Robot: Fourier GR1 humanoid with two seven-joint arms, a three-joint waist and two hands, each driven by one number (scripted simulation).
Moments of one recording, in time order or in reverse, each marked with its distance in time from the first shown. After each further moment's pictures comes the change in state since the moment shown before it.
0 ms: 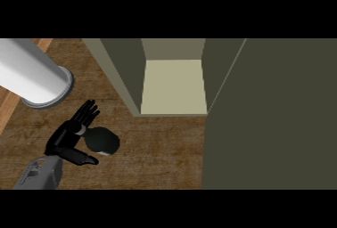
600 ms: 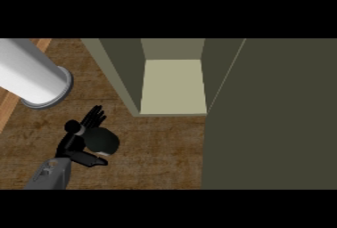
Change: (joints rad) left arm -0.068 -0.021 -0.022 0.220 -0.049 0.061 -0.125; right arm -0.011 -0.008 -0.033 0.022 -0.003 0.016 -0.017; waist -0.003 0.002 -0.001
